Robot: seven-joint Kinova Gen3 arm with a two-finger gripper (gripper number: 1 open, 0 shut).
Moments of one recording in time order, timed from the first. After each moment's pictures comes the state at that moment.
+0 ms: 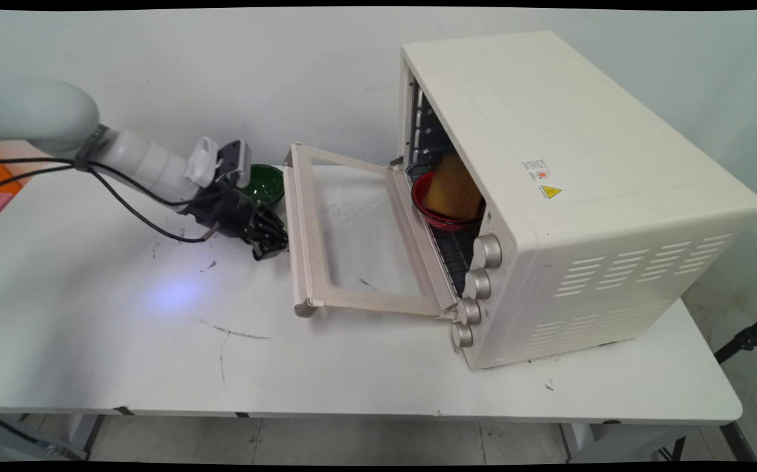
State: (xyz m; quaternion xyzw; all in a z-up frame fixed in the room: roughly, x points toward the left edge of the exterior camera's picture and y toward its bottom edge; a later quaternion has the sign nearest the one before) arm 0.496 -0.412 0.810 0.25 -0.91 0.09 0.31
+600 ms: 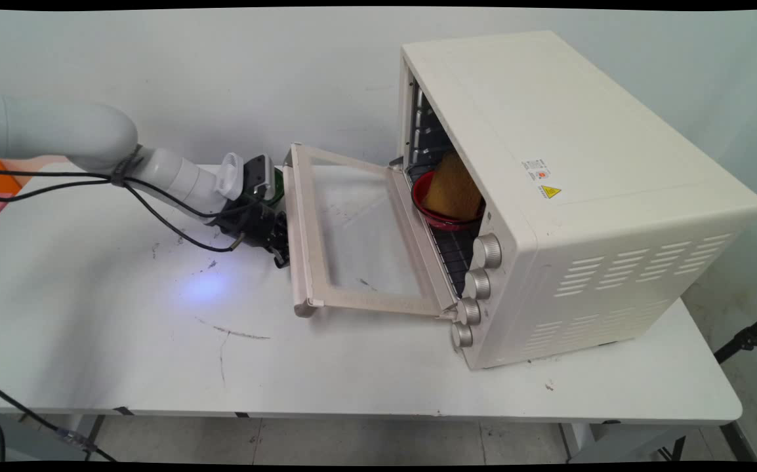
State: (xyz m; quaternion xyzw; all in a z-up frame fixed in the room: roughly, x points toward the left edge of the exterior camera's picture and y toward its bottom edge) arm 0.476 -0.431 0.776 0.26 -0.91 0.09 0.31
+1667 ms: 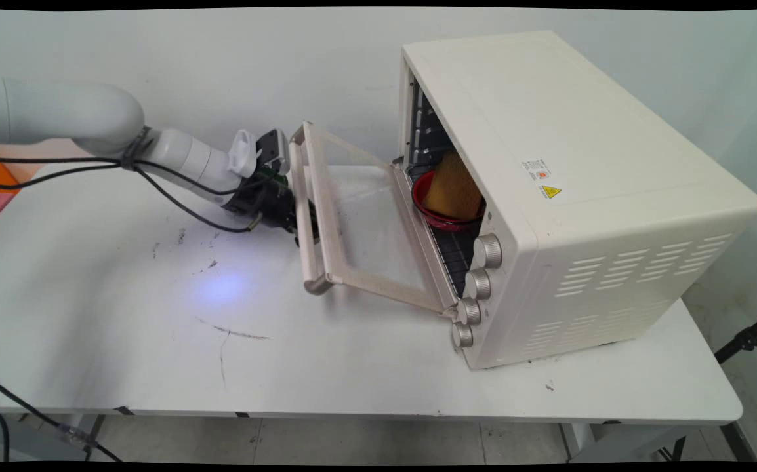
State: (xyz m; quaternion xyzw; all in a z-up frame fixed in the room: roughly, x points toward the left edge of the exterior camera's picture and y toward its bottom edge) arm 0.449 -0.443 0.811 0.27 -0.89 0.11 0.35
